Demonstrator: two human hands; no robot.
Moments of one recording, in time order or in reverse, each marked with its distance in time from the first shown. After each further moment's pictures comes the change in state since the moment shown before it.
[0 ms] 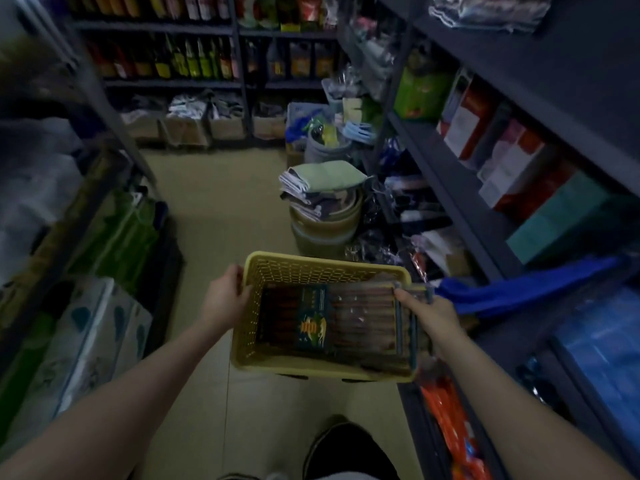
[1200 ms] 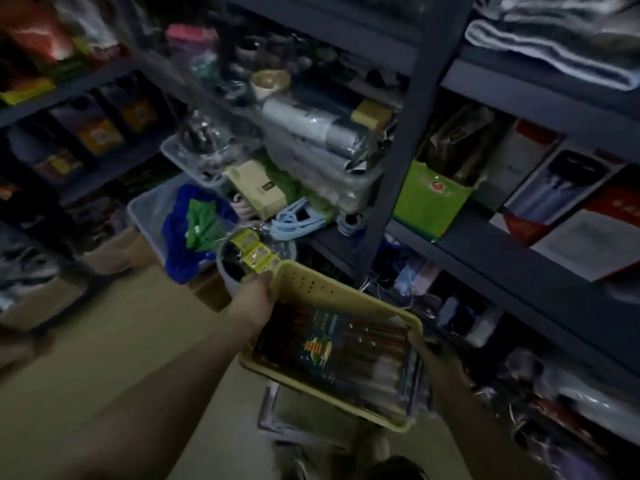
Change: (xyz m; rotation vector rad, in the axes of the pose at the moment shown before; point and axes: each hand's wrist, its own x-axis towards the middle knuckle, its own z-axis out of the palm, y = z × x) left_hand 0.898 0.277 0.108 0.370 -0.637 0.566; right_hand 0.602 -0.313 0.198 0.604 0.610 0.407
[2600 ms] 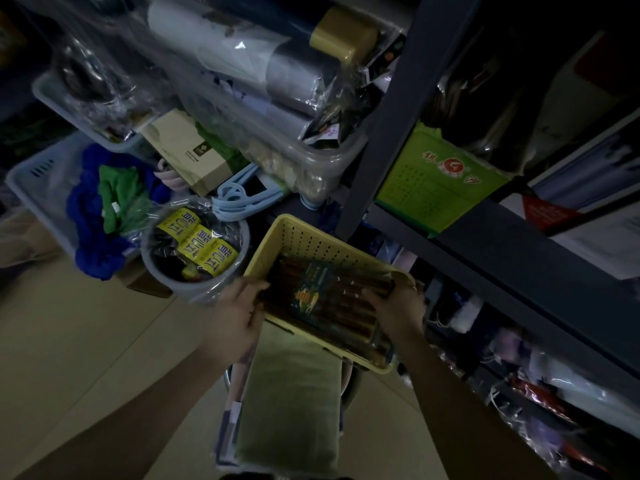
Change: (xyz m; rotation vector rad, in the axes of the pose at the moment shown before) left_hand 0.080 -0.021 0.086 -0.018 0.084 0.429; right_hand 0.136 -0.038 0.054 -0.839 0.189 -0.205
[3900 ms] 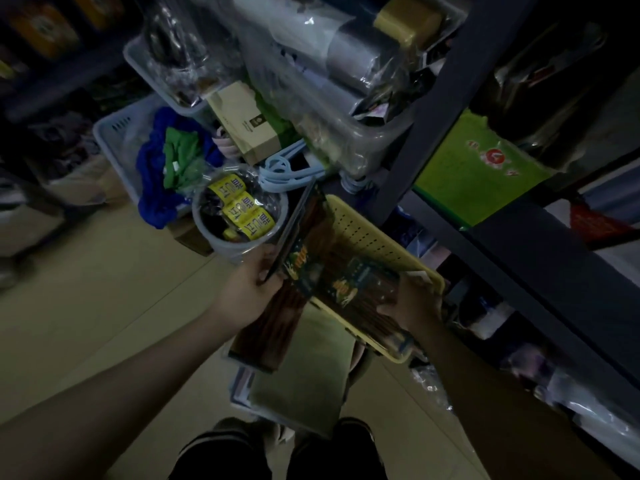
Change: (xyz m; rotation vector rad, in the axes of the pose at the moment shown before) left_hand -0.029 0.071 -0.053 -0.445 0.006 -0.476; right_hand 0.011 0.021 0.008 -0.565 -0.320 -0.270
